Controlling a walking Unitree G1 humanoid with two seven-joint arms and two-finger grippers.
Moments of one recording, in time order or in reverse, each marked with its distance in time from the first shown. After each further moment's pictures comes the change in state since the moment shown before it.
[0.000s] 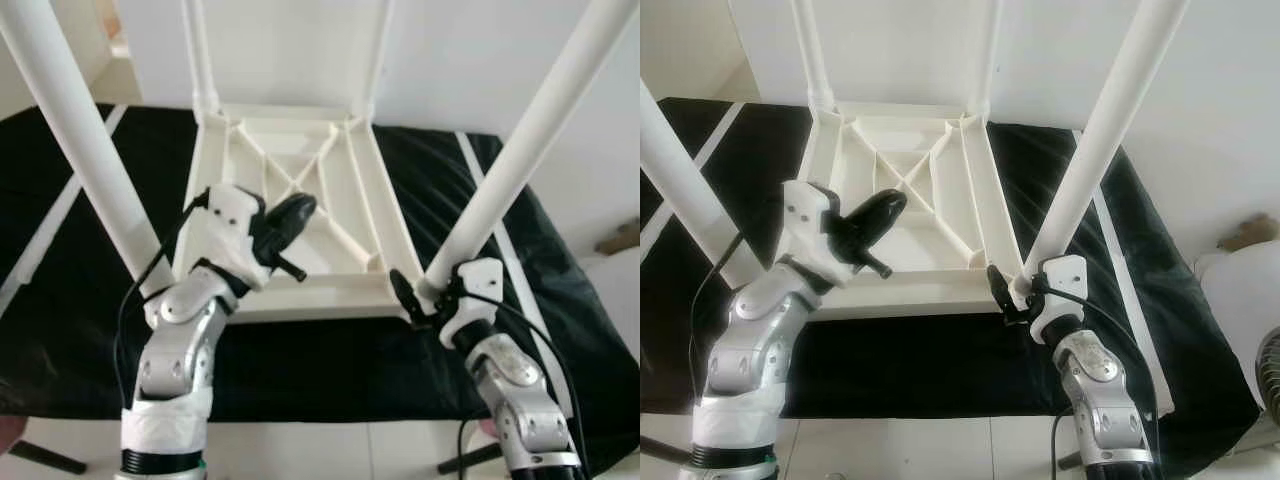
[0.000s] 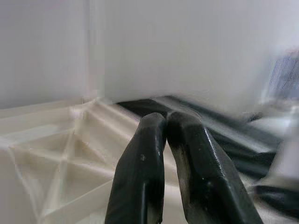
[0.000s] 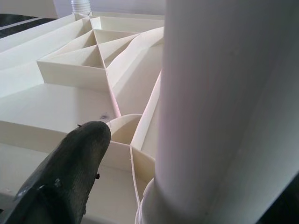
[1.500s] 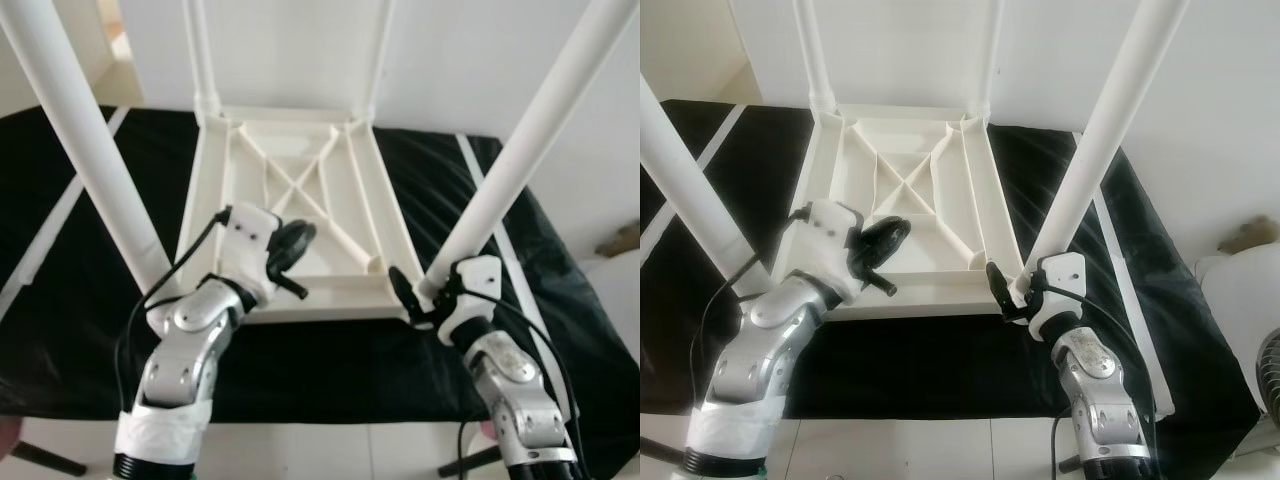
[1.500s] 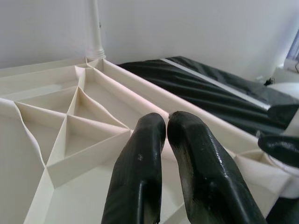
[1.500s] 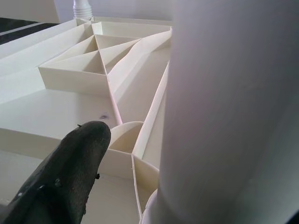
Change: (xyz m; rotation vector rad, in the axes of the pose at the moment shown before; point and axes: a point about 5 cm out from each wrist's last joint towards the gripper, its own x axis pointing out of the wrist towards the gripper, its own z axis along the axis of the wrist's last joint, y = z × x) left arm -0.005 -0.005 -0.020 0.008 0.154 -0.031; right arm 0.005 0.000 0.001 0.003 -0.014 -0.003
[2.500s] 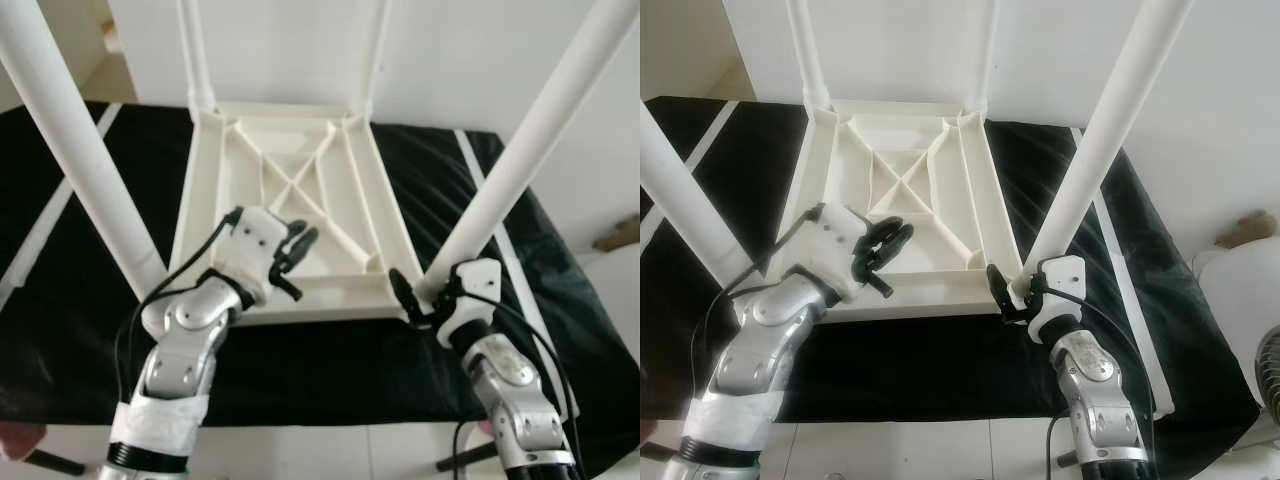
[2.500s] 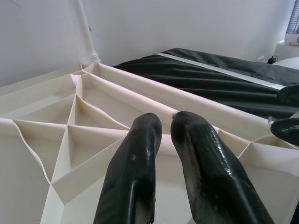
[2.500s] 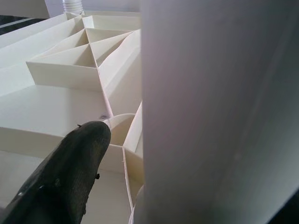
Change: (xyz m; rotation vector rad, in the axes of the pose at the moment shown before) left arm 0.007 0.003 -0.006 0.130 -0.001 -0.016; right arm -0.003 0.000 -0.004 0.011 0.009 -0.026
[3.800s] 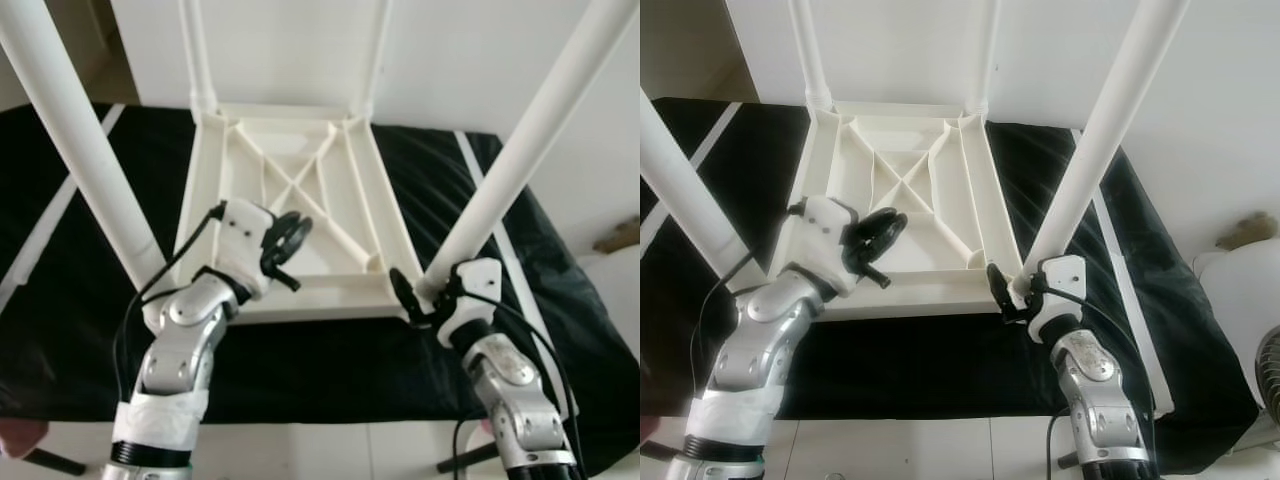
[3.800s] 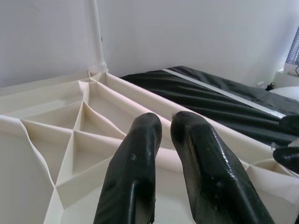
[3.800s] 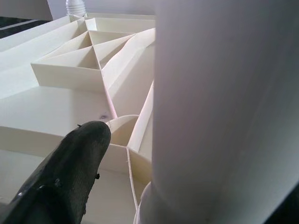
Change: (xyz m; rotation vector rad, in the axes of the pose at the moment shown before) left arm -0.001 0.008 0.005 -0.093 -0.064 0.041; right arm 0.000 0.001 0.001 0.000 -0.003 0.001
